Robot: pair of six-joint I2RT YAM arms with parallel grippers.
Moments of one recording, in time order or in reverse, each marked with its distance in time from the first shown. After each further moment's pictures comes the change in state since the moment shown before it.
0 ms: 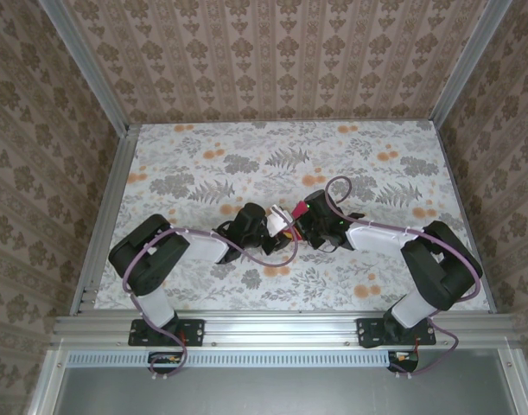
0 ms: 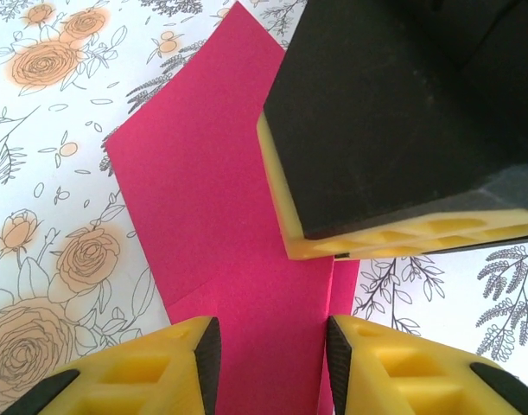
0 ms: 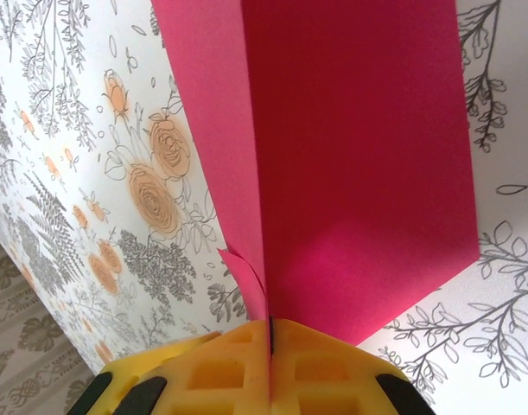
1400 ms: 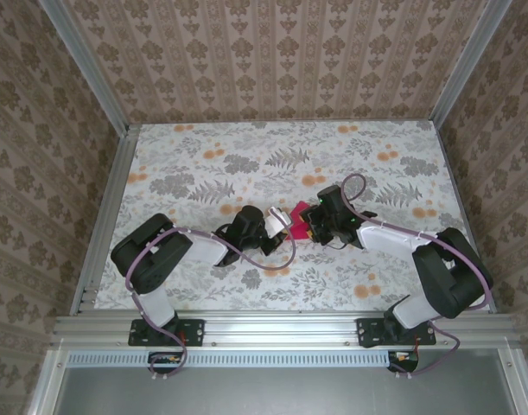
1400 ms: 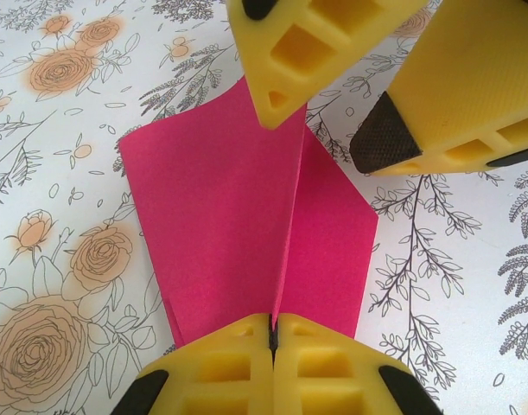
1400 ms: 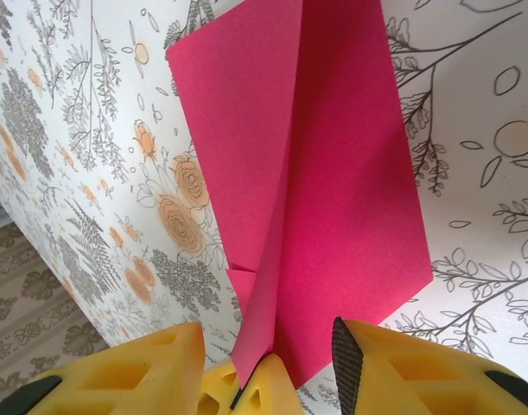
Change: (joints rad) left arm 0.006 0.016 -0.037 0.089 -0.016 0.016; right arm -0.093 -0.061 -0.030 -0.016 -0.063 0.003
